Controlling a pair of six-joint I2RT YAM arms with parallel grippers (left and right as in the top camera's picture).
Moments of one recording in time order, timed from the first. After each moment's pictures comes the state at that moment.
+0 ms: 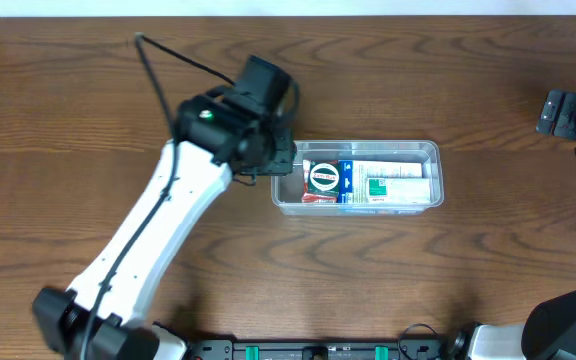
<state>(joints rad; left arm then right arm) -0.53 1.63 1.61 -1.21 0.03 -0.49 -0.40 1.58 1.49 -0.85 0.11 -0.11</state>
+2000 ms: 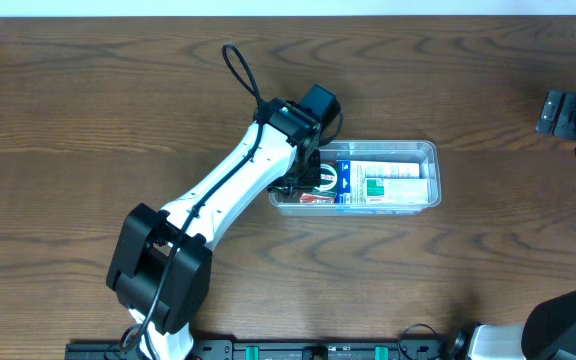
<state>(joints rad) -0.62 1.90 1.57 -1.18 -0.01 -0.62 -0.40 1.58 1.49 -0.85 0.11 -0.11</state>
